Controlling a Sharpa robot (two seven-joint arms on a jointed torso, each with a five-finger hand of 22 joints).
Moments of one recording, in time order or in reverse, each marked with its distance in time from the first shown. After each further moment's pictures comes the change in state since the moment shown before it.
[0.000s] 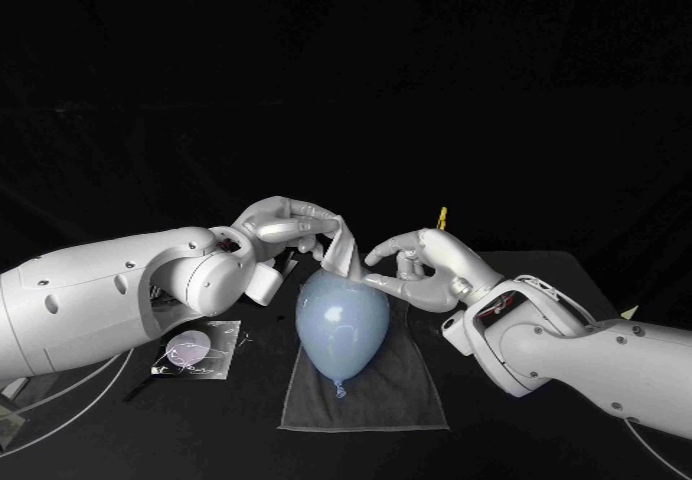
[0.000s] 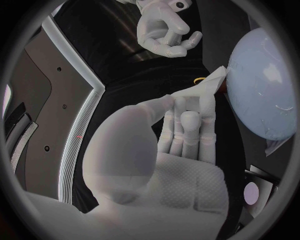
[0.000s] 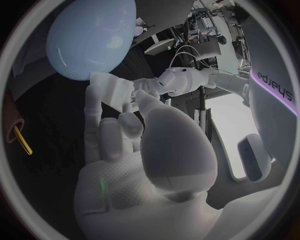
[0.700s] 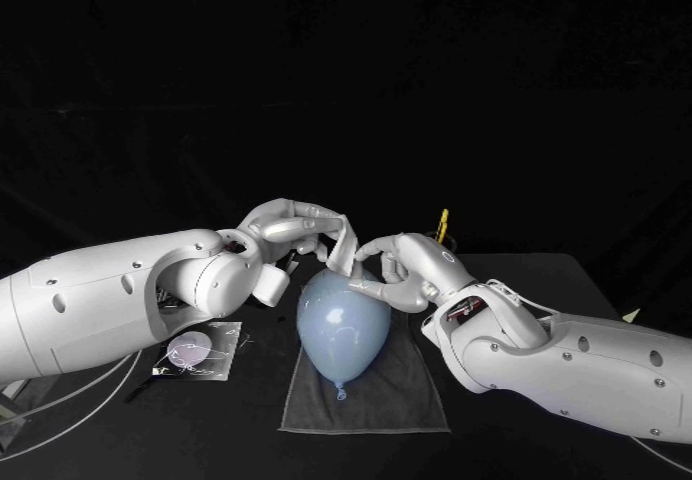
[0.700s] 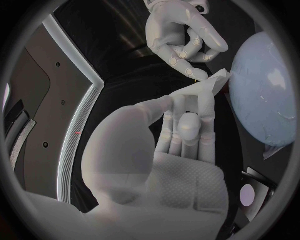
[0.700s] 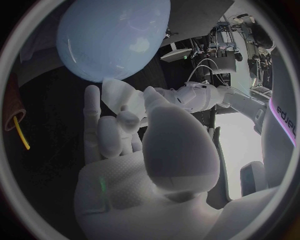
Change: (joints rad) left arm 0.000 0.014 0.000 0.008 0.039 -0.033 -0.001; left_hand -0.054 -0.001 0.043 -0.015 0.000 -0.004 -0.004 -0.011 0.032 0.101 -0.011 -0.079 -0.061 0.131 -0.013 0.023 0.105 0.010 0.067 -0.018 -0.008 -0.027; right arm -0.027 0.124 0.000 -0.093 -0.263 -0.054 -0.258; right_hand -0.015 -0.036 -0.117 0.089 -0.010 -0.051 0.019 -0.011 -0.023 -0.063 0.023 -0.027 -0.056 -0.047 0.018 -0.017 -0.050 -0.001 -0.025 0.025 -0.016 0.000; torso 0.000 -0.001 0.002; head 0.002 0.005
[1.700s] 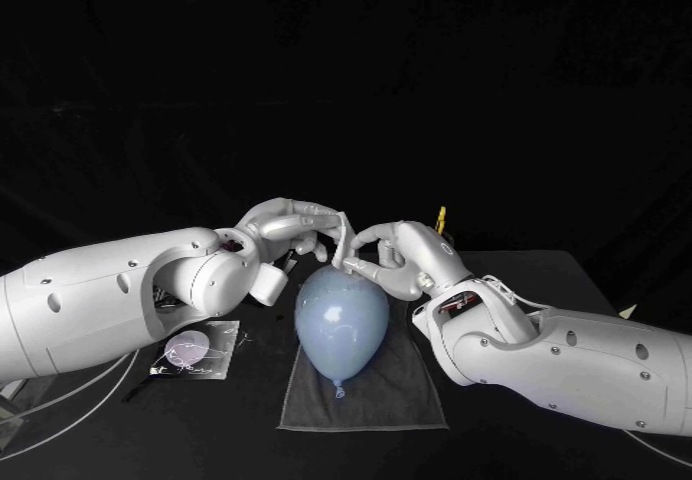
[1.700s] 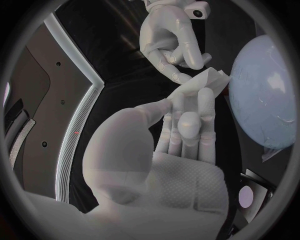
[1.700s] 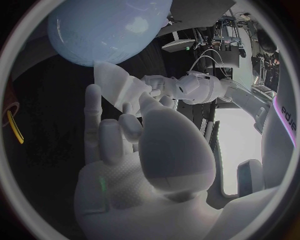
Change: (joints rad) left arm 0.000 -0.001 0.000 0.002 0.005 0.017 -0.008; left_hand -0.048 0.038 0.015 0.018 0.000 -0.045 -0.002 -0.021 0.087 0.184 0.002 -0.279 -0.109 0.017 0.001 -0.042 -0.039 -0.005 0.043 -0.002 -0.047 -0.047; right arm -0.002 0.028 0.007 -0.013 0.001 -0.108 0.002; right_hand 0.062 0.092 0.025 0.022 -0.028 0.057 -0.027 0.033 -0.009 0.083 -0.025 0.095 0.080 0.067 -0.023 0.051 0.077 0.008 0.033 -0.015 0.016 0.017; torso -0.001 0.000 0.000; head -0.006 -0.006
